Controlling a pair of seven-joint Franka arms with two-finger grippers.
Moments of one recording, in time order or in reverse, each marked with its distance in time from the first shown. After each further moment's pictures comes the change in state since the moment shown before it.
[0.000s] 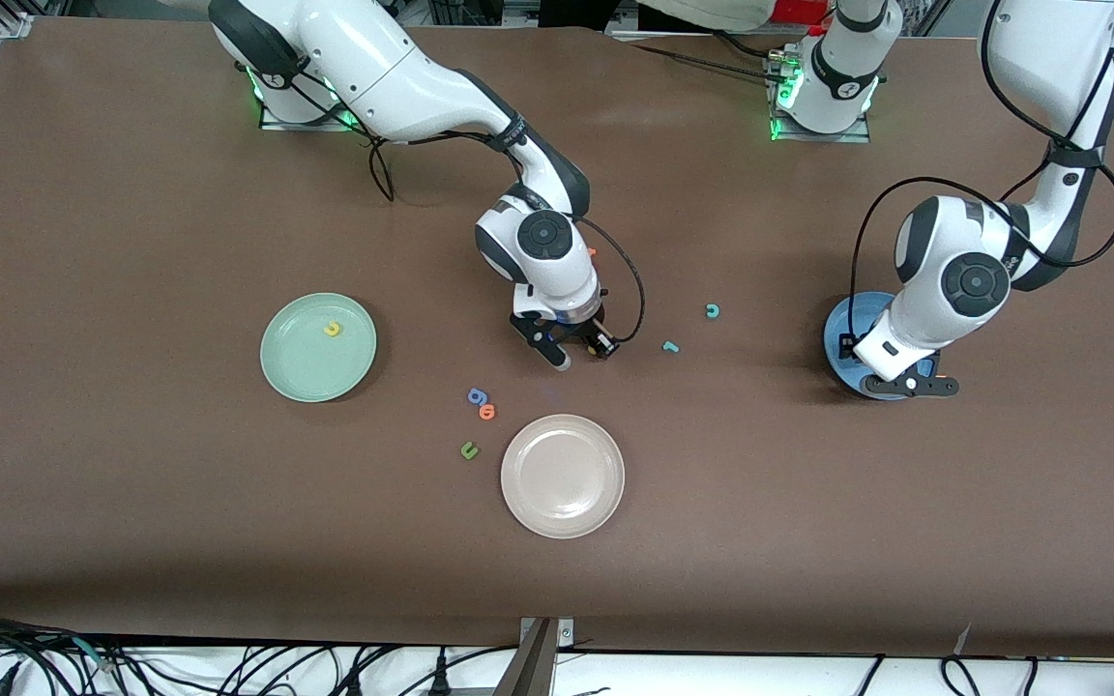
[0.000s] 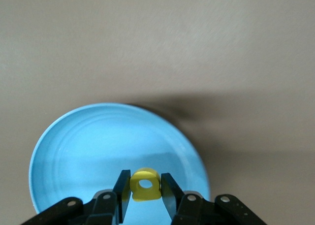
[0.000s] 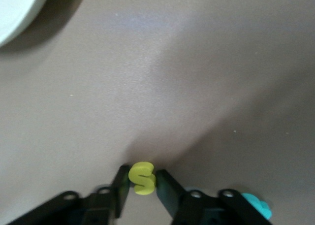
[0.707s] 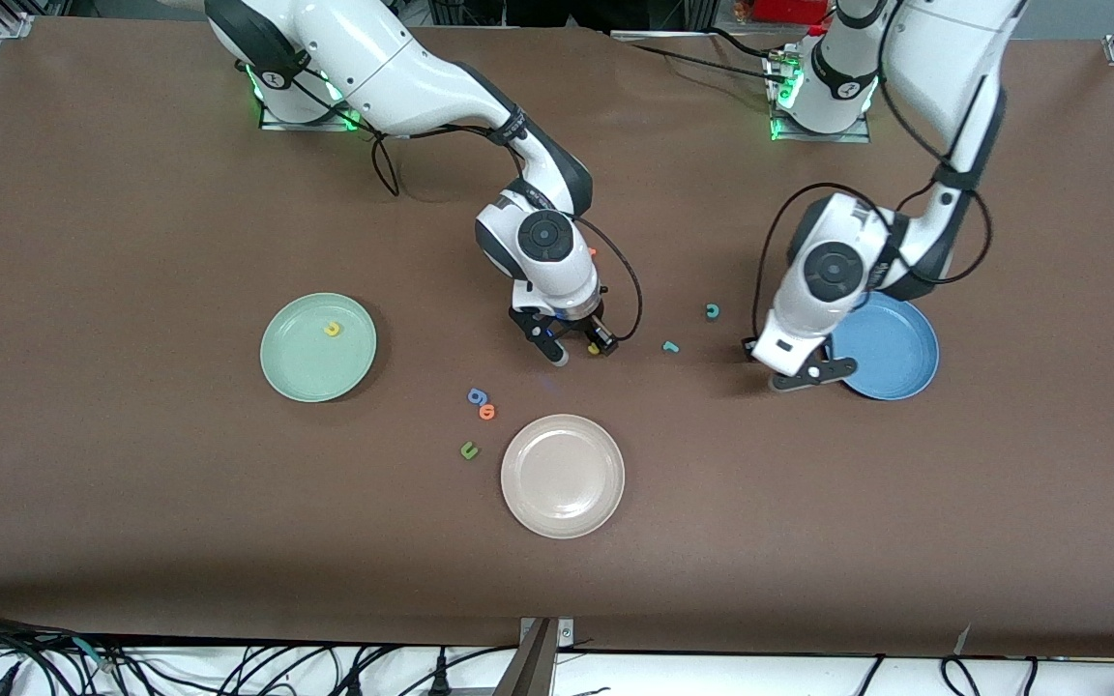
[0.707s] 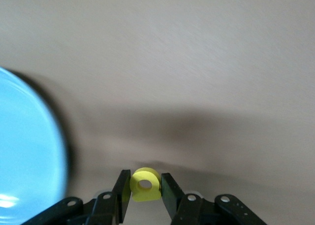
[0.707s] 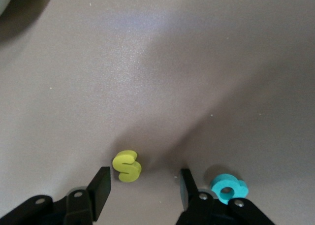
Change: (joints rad) left arm -0.217 0.034 -0.004 0.027 0.000 0.035 -0.445; right arm -0.001 -0.021 0.005 -0.014 0.052 -0.056 0.001
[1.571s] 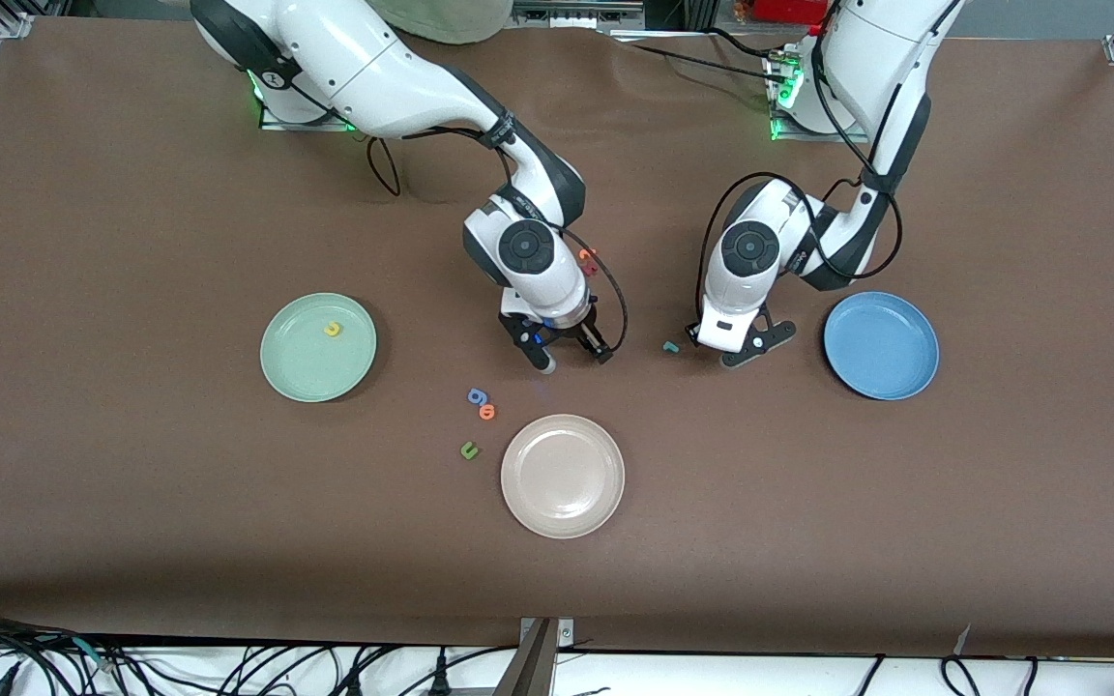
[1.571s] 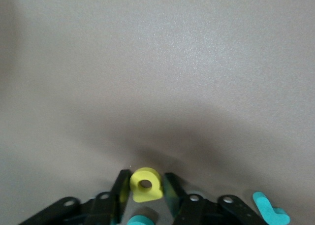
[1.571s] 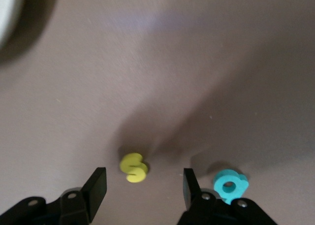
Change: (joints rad) left arm -0.190 0.086 -0.024 -0.021 -0.004 0.079 -0.531; right arm -0.032 -0.011 0.021 -0.004 0.053 -0.013 -0.002
